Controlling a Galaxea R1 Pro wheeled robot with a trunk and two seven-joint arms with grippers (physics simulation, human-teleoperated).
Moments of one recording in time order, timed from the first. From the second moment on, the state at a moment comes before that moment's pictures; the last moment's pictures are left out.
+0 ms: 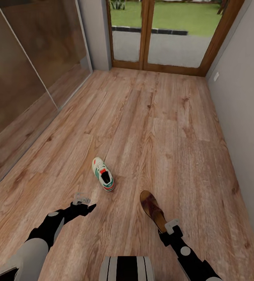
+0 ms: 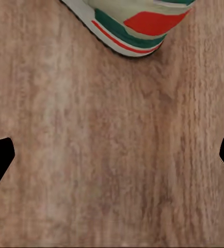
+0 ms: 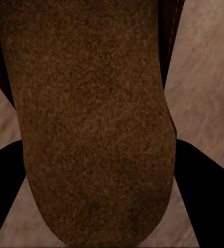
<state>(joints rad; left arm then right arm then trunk) -0.71 0.04 0.40 -0.46 -0.40 0.01 -0.59 -0.49 0.02 -0.02 -0.43 0.46 -0.19 0.02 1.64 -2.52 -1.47</state>
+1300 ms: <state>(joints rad) -0.36 0.04 0.46 -0.33 -0.31 -0.30 -0.18 -0.27 0.00 -0.13 -0.43 0.36 -0.57 -0.05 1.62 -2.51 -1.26</state>
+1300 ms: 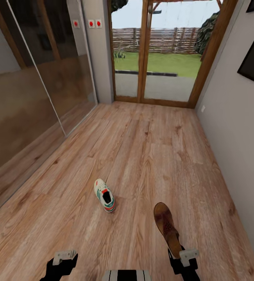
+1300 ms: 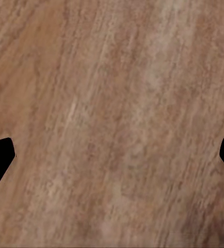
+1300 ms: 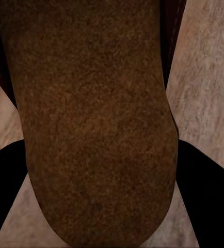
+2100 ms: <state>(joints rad) -0.36 0.06 0.44 -0.33 -0.32 -0.30 -0.03 -0.26 0.01 -0.13 -0.43 0.36 -0.57 -0.06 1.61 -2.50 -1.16</state>
